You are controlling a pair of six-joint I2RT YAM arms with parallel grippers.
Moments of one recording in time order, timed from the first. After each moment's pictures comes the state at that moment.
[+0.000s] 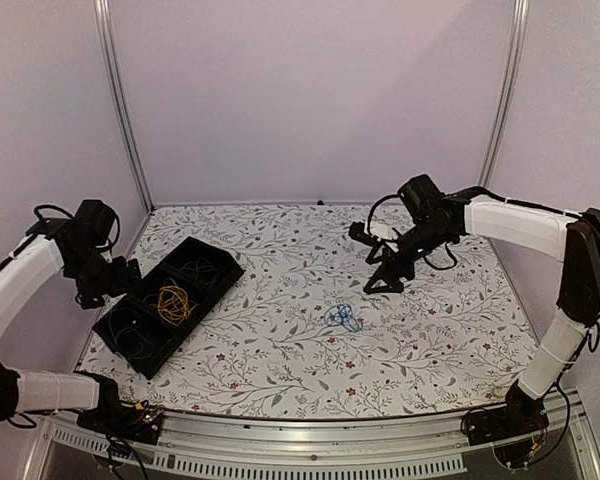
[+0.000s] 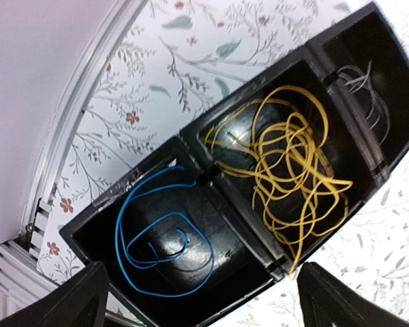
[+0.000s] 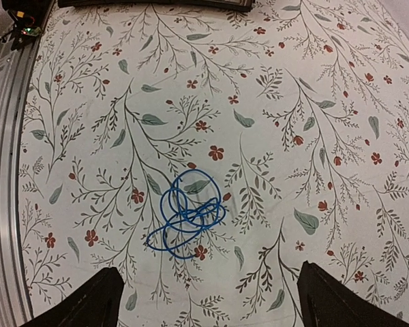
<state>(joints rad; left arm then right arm) -0.08 1.10 0.95 -1.09 -0.14 -0.53 0.55 1.70 1.33 -0.70 -0.53 -0.68</state>
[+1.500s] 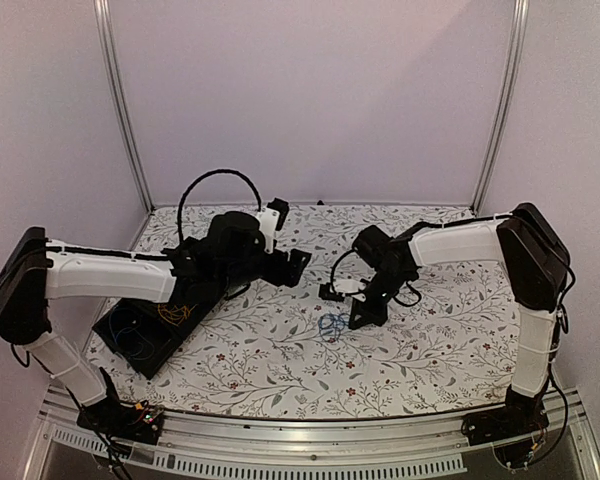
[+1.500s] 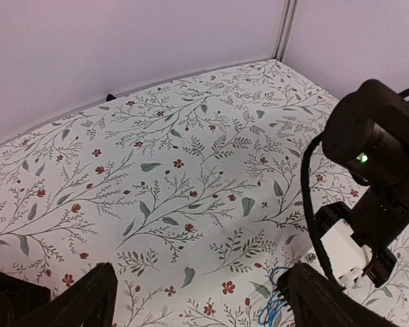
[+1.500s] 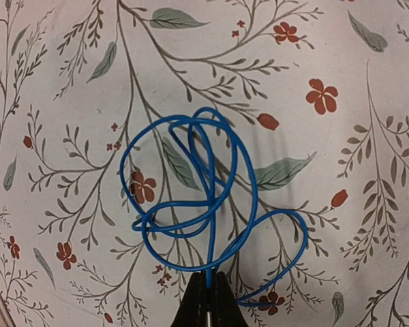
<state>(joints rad) -0.92 1.58 0.98 0.19 -0.29 -0.23 0.72 1.99 1.32 -0.66 -0.38 -0.66</state>
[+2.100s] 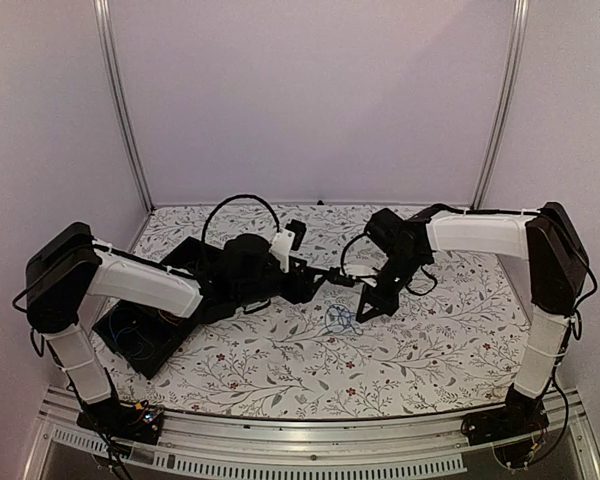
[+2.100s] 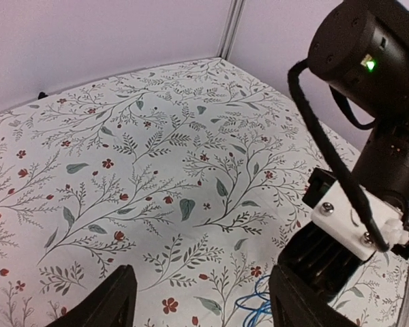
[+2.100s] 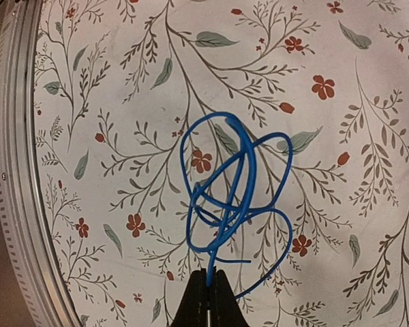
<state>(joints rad) -0.93 1.78 0.94 0.50 -0.07 -0.27 0.69 1.88 1.35 -0.85 -0.47 -0.59</state>
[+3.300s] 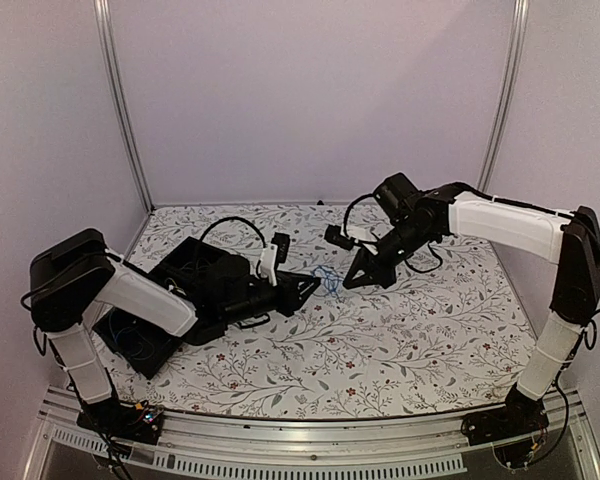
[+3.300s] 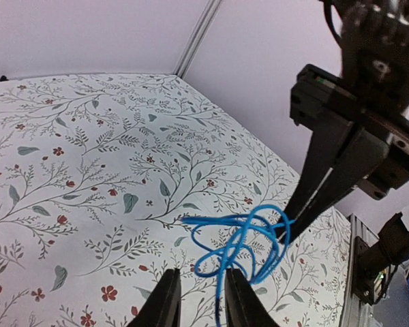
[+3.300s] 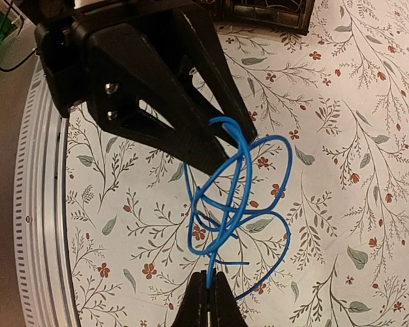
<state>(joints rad) -0.93 1.79 0.72 0.91 0.05 -0.47 0.67 1.76 1.44 -0.77 -0.57 -0.57</state>
